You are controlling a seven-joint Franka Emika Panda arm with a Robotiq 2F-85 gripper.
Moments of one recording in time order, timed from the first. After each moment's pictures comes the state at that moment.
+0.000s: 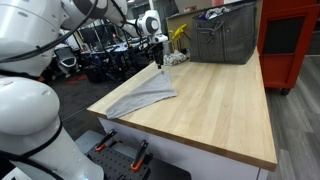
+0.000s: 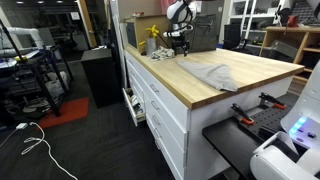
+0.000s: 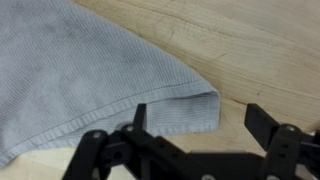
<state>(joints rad) 0.15 0.77 -0.12 -1.30 0.09 2.01 1.28</state>
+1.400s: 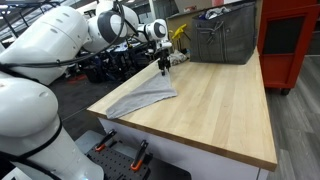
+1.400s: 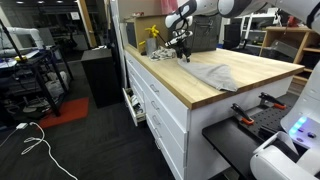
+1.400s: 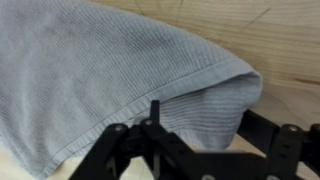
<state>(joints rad) 0.11 1.07 -0.13 -0.87 0.05 1.62 1.50</state>
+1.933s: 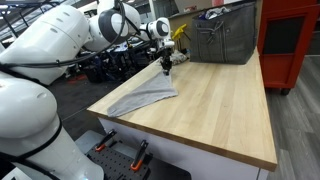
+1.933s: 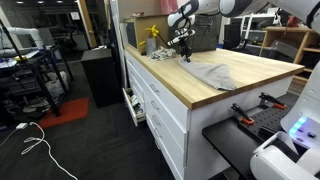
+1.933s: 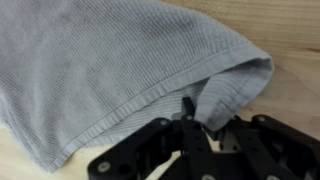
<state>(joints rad) 0.08 1.06 -0.13 -0.86 0.05 1.60 1.50</state>
